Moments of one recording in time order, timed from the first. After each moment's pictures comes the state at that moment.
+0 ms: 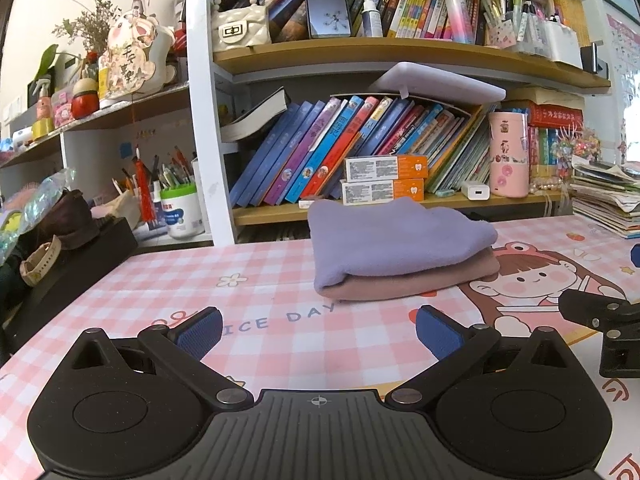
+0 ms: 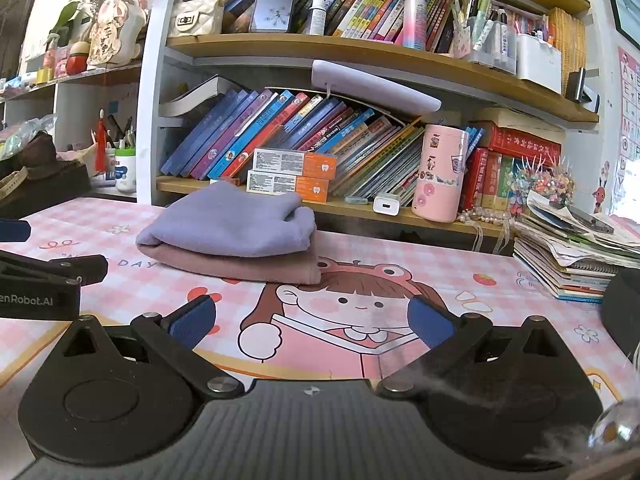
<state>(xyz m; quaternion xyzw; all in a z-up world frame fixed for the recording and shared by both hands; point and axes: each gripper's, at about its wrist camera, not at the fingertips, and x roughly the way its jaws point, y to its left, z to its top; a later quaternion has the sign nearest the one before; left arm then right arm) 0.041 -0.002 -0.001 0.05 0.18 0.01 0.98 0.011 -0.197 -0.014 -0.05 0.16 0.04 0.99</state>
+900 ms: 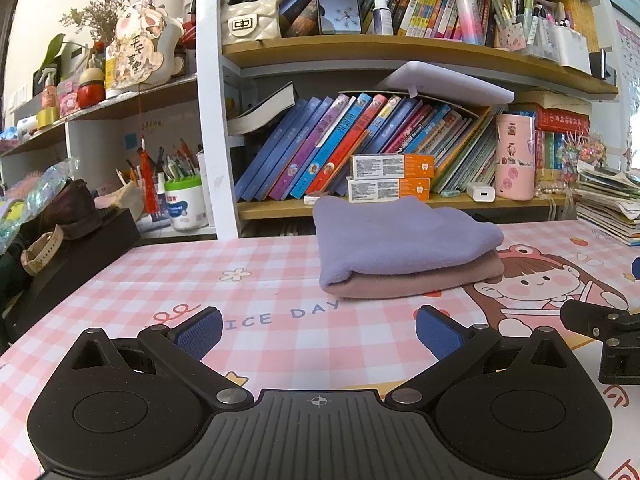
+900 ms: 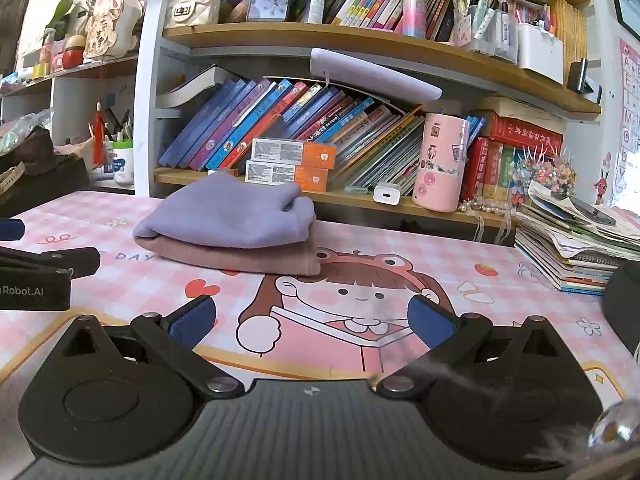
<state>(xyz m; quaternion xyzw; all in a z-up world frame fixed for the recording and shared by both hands) 0.043 0.003 -0.001 0.04 0.18 0.01 0.98 0.016 -0.196 -0.015 -0.05 0.17 0.04 0.98</state>
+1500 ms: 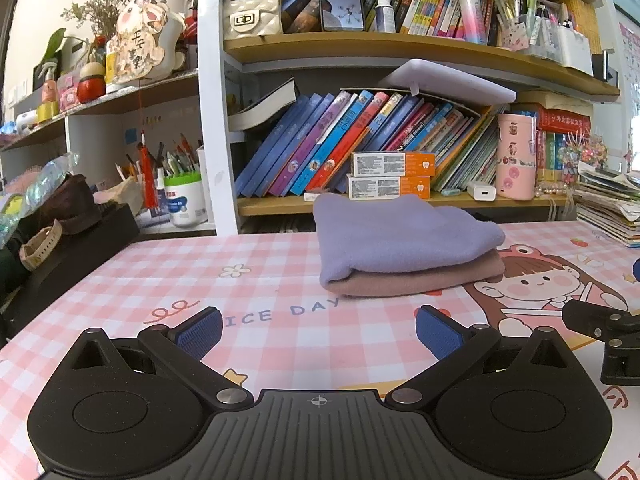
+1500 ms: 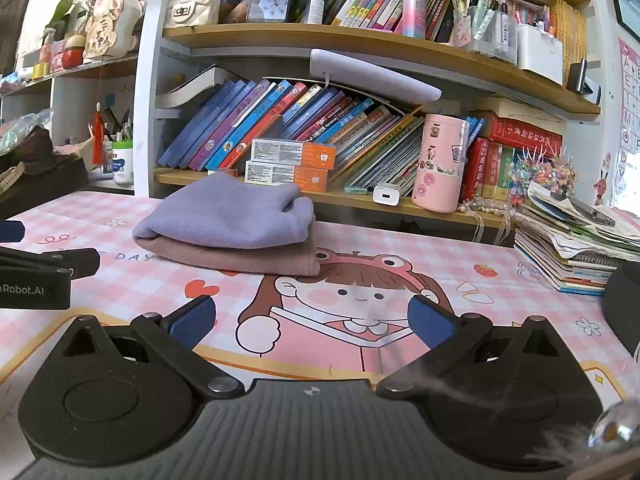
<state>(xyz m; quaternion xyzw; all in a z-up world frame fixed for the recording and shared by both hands) 0.045 0.005 -0.001 0.03 0.19 0.01 0.98 0.017 -0.197 -0.014 -0.05 0.17 0.04 0.98</state>
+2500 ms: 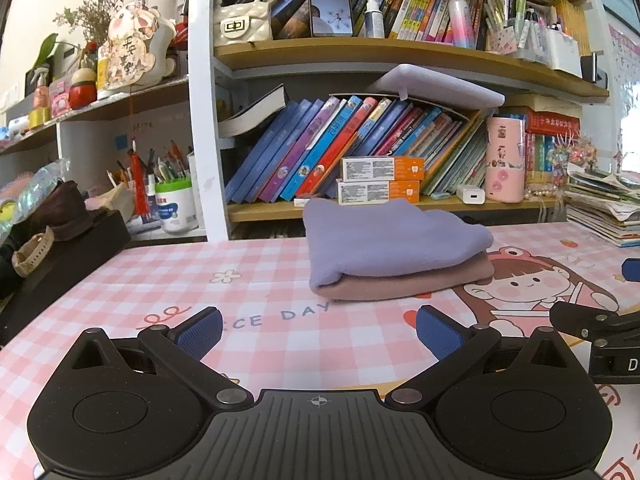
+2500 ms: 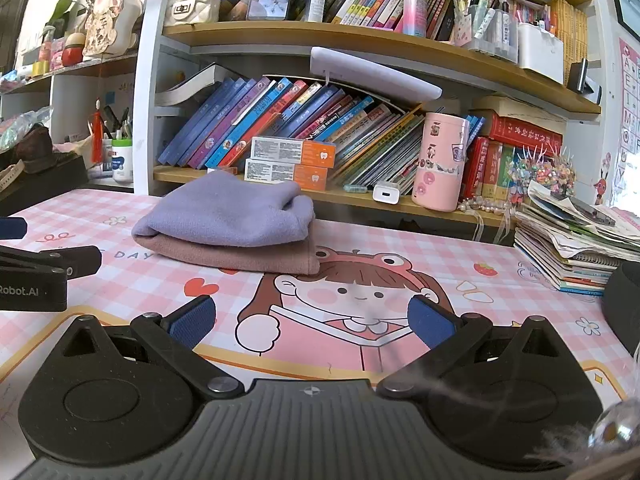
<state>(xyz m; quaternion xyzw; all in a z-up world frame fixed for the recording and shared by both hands) 0.043 0.002 0.001 0.04 0.18 -0.01 0.98 0.017 -0.195 -0.014 -0.05 0.17 0.03 0.98</state>
